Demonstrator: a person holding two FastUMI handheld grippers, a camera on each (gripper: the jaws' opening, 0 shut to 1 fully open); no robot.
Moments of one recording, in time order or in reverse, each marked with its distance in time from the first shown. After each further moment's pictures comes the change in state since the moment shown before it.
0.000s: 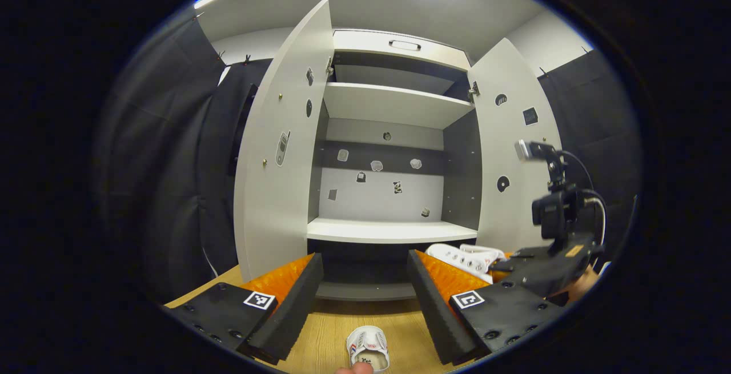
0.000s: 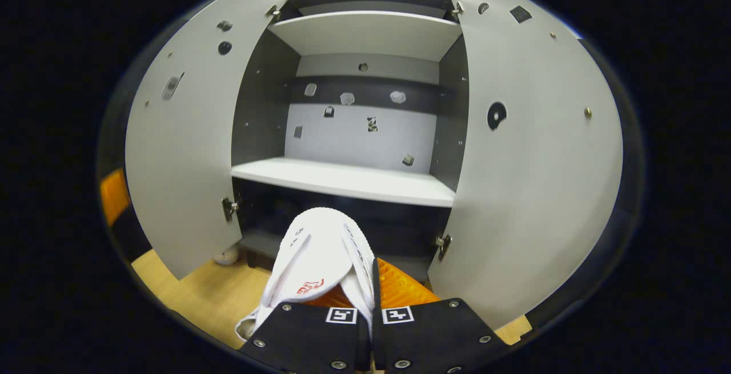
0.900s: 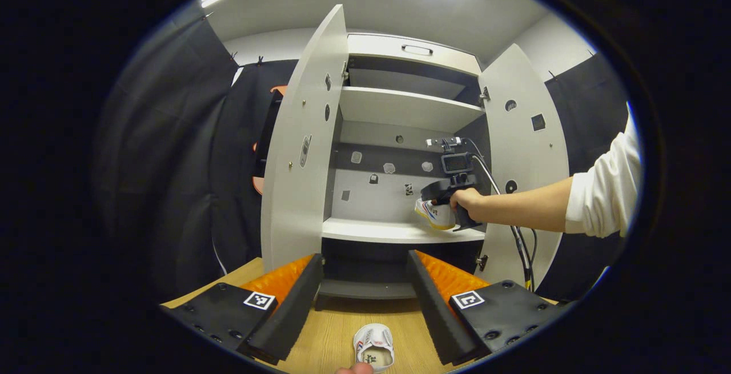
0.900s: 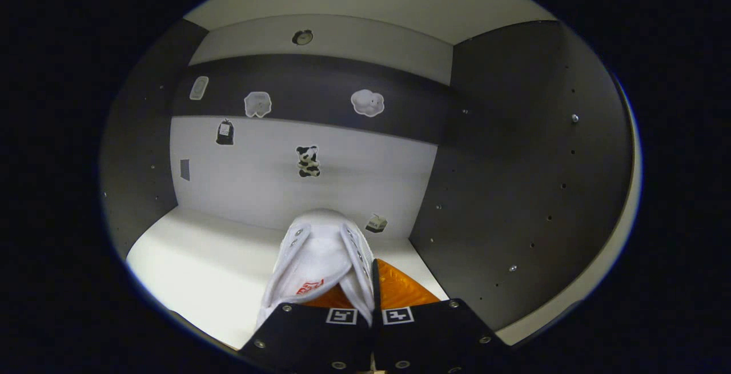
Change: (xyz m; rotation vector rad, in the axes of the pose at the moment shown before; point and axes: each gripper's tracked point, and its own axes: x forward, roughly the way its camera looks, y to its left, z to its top) left arm -0.017 0.019 0.001 0.000 0.011 0.058; right arm 0.276 -0.057 0.091 -0.040 0.166 -0.266
